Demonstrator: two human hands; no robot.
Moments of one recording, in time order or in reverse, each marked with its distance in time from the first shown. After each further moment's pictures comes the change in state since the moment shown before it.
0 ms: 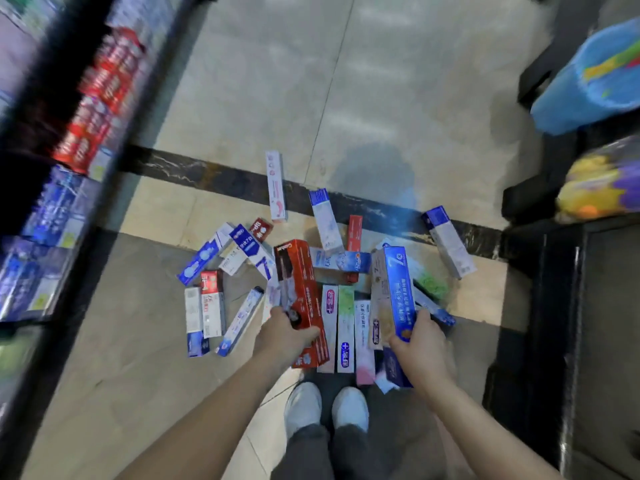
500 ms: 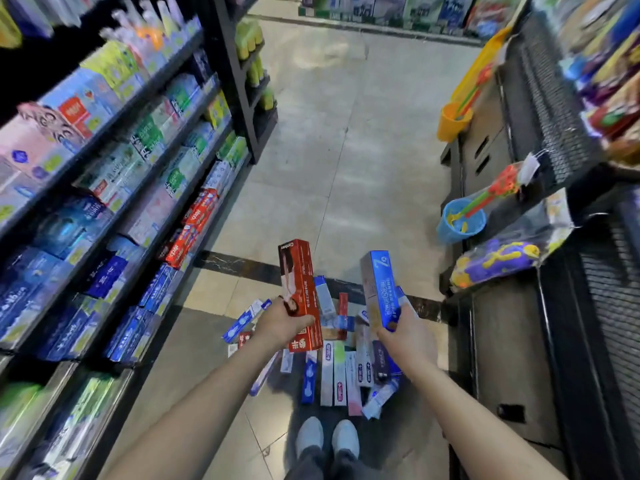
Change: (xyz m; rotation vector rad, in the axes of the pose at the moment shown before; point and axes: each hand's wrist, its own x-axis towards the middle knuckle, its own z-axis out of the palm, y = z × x) left_hand -0.327 0.100 -0.150 -0.047 0.103 0.310; right_hand -0.264 -0.094 -0.238 0.046 0.235 -0.233
